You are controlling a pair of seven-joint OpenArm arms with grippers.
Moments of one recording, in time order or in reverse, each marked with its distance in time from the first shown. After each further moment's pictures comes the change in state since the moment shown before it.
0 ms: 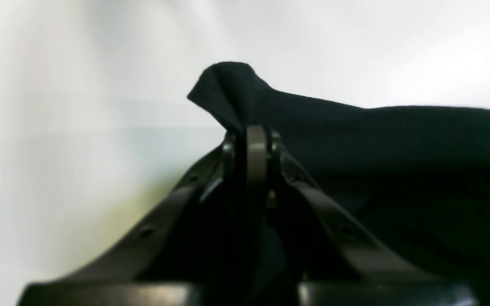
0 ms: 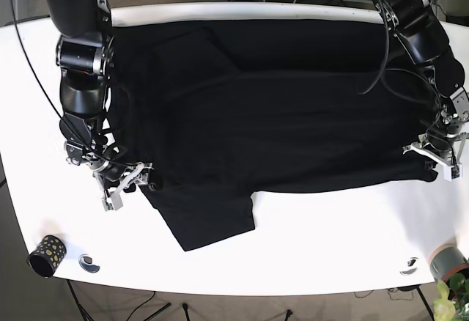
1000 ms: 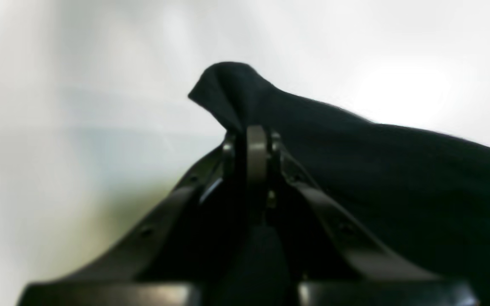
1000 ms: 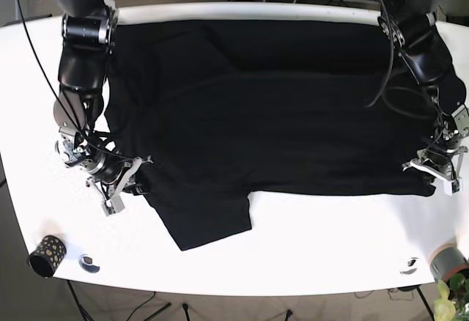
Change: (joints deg) left arm -6.2 -0.9 0.7 -7.9 0.0 0.0 -2.5; right arm -12.4 0.3 0.1 33.0 8.1 -0.1 -19.4
